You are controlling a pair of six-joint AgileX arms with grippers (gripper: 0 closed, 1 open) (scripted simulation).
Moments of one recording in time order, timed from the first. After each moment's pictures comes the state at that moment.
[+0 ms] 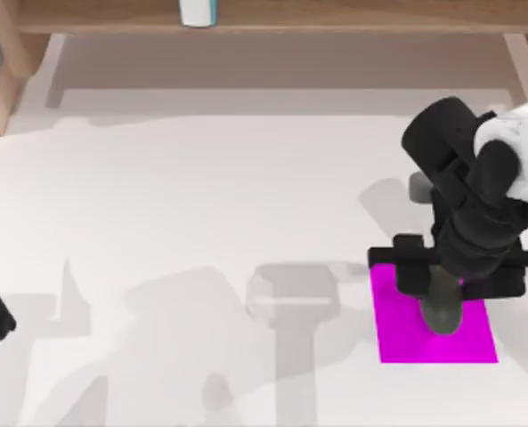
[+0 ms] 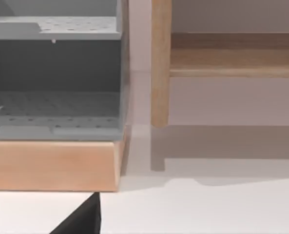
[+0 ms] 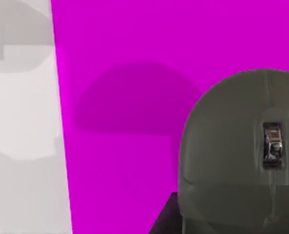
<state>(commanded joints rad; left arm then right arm) 0.00 0.00 0.00 0.00 0.00 0.00 0.50 1.79 1.09 -0.78 0.04 0.53</state>
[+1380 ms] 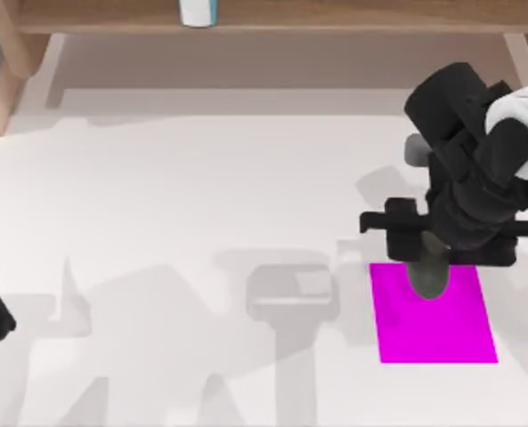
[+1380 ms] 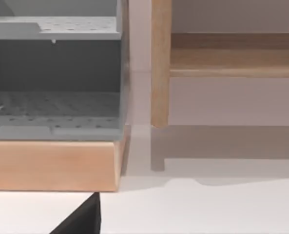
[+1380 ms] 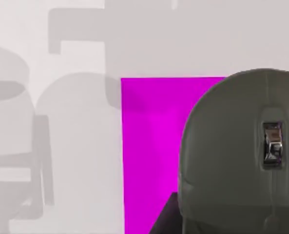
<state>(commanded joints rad) 0.00 0.00 0.00 0.00 0.00 0.00 0.50 1.75 1.14 -0.73 0.05 0.53</state>
